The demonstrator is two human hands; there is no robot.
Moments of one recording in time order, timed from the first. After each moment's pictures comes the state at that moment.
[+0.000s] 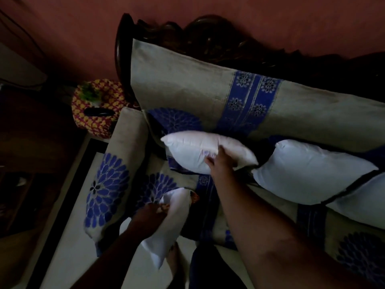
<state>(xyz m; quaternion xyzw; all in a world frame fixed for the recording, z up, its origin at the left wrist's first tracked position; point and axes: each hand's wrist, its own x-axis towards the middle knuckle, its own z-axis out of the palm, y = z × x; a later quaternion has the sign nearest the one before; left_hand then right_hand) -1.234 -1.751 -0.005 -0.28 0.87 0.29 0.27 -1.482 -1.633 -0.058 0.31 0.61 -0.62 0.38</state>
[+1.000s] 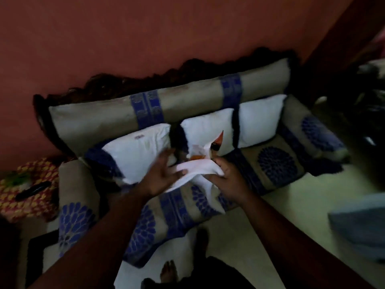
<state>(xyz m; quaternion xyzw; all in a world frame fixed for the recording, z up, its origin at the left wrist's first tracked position) -1.219 -1.622 0.171 0.07 0.87 0.48 0.12 -1.183 -1.380 0.189 -0.03 0.83 -0.55 0.05</state>
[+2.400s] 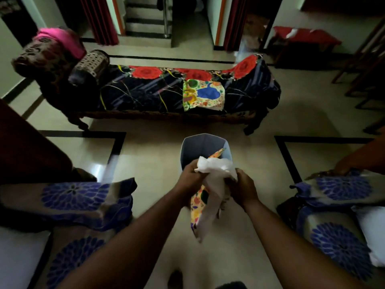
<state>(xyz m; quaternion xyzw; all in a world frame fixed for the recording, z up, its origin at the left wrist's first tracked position) -1.081 -0.486 0.186 0.40 0.59 0.47 0.53 -0.893 -0.447 0.169 0.63 0.65 -0.36 -0.22</state>
